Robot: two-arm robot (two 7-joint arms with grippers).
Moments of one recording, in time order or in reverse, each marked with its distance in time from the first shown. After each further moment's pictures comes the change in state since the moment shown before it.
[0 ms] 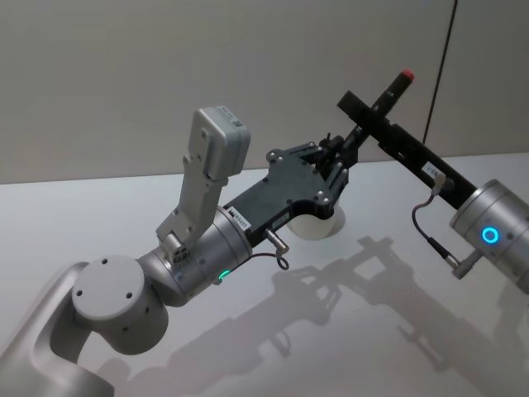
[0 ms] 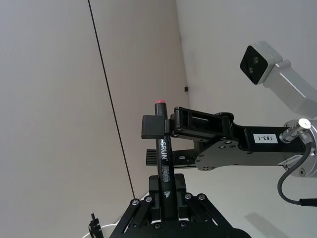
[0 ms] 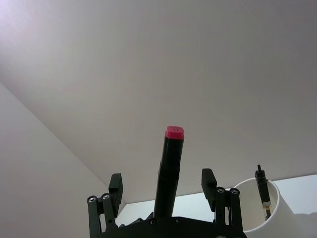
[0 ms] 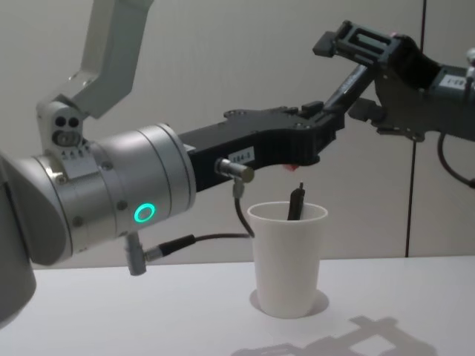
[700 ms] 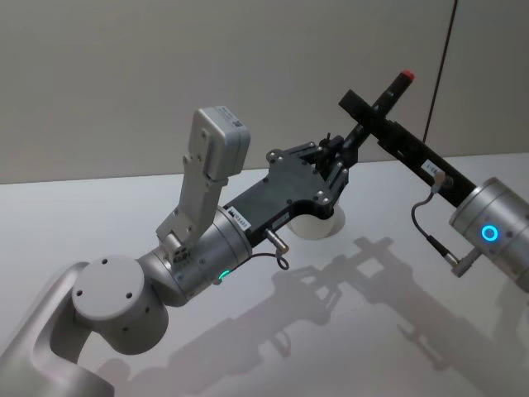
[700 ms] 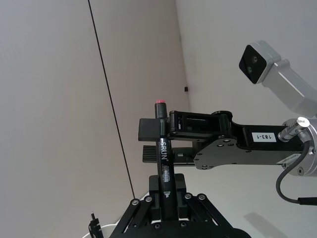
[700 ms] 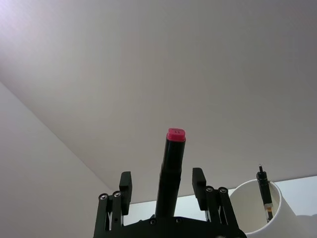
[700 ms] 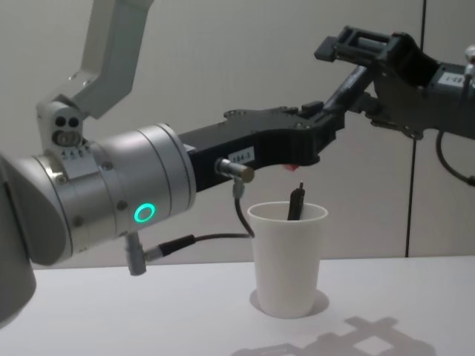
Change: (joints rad) left arm 0.000 0.000 0.000 0.000 0.000 0.000 0.000; right arm 0.007 0.003 -0.005 0.004 0.007 -0.003 0.000
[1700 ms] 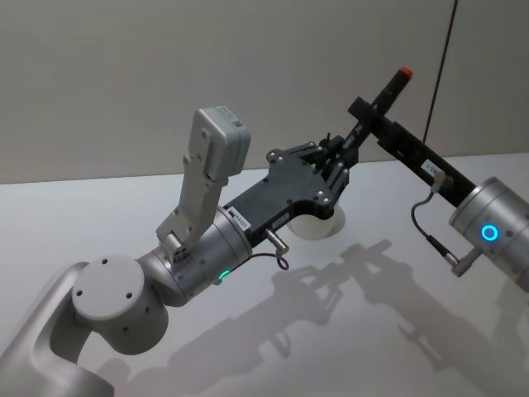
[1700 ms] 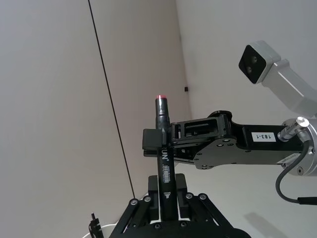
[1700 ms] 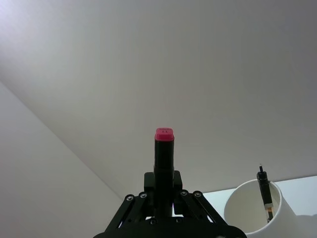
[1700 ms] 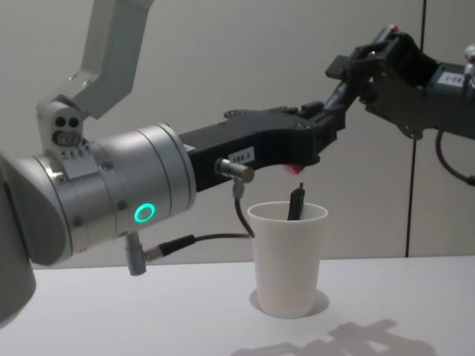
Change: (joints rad) left arm 0.000 0.000 0.000 0.000 0.000 0.000 0.000; right arm 0.002 0.001 -0.001 0.001 0.002 0.000 -0.001
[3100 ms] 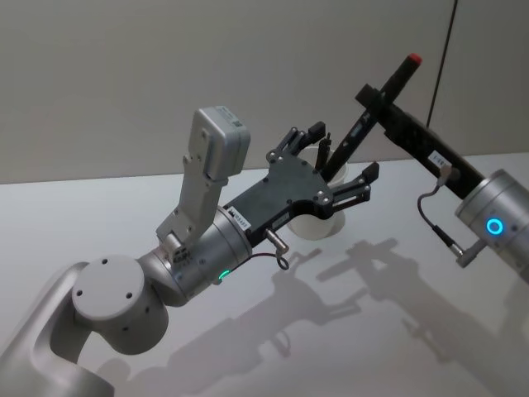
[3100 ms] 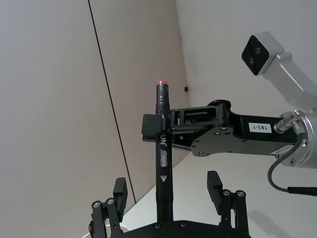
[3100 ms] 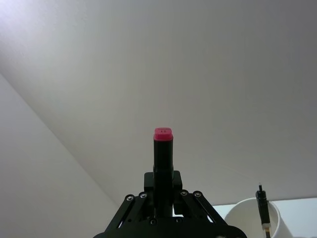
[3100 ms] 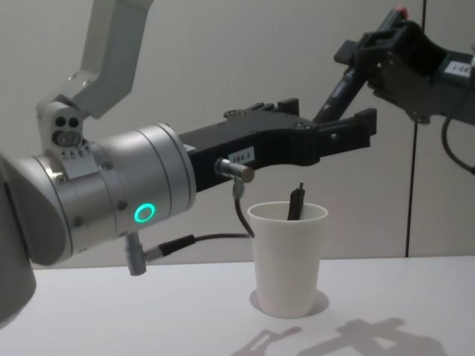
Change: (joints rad) left arm 0.000 0.000 0.000 0.000 0.000 0.000 0.000; right arm 0.015 0.008 0.001 0.018 -0.044 -0.048 0.049
